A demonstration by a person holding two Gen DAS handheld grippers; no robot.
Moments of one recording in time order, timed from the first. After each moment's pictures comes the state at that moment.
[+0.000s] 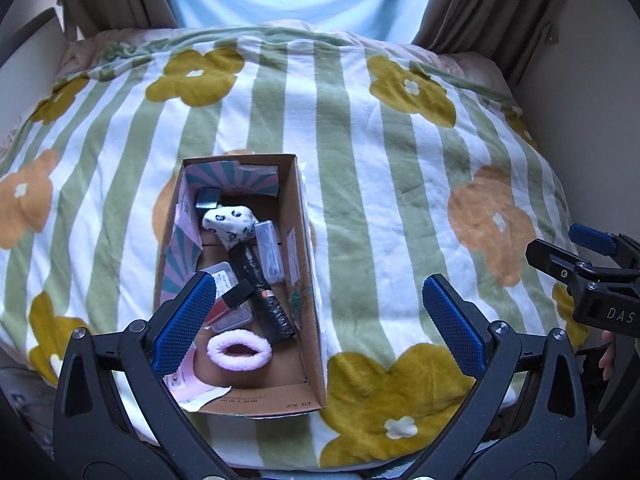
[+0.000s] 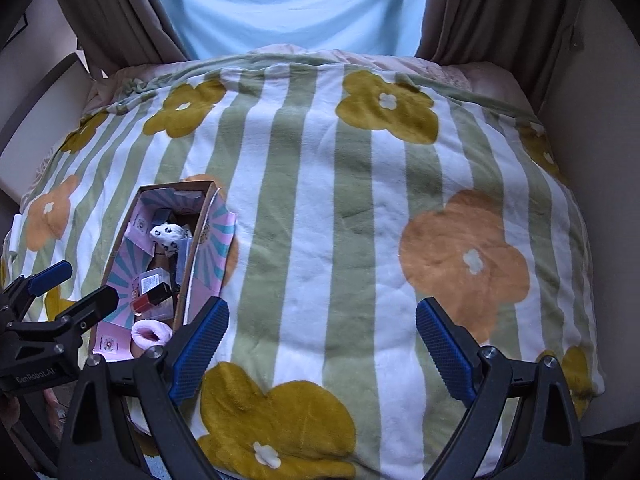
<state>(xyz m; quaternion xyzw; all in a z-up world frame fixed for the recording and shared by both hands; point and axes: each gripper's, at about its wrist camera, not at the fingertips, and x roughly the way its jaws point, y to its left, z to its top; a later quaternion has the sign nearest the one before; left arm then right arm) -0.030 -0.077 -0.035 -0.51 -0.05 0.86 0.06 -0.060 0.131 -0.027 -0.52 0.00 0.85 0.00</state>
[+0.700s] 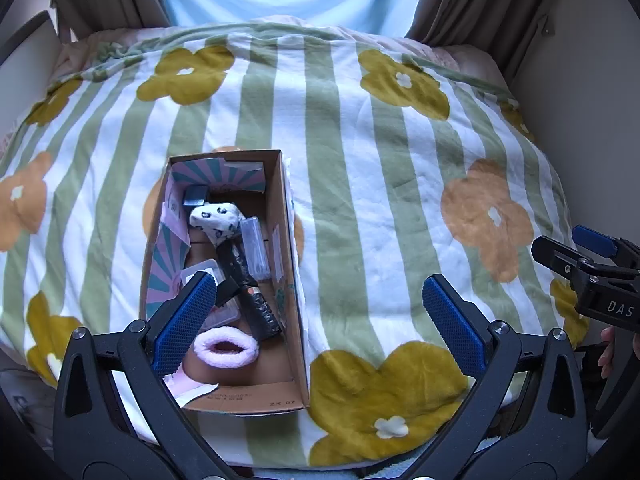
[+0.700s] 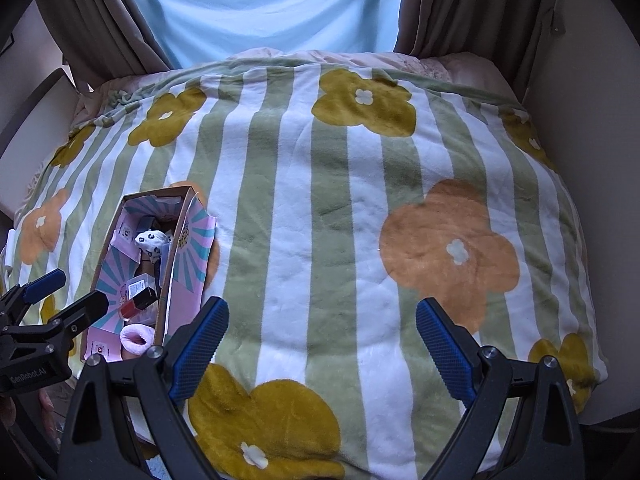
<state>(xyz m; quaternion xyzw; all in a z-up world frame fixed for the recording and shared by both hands) -0.032 -0.060 -0.038 -0.51 -0.05 0.86 0.06 -0.056 0.153 -0.028 -0.52 0.02 0.85 0.02</state>
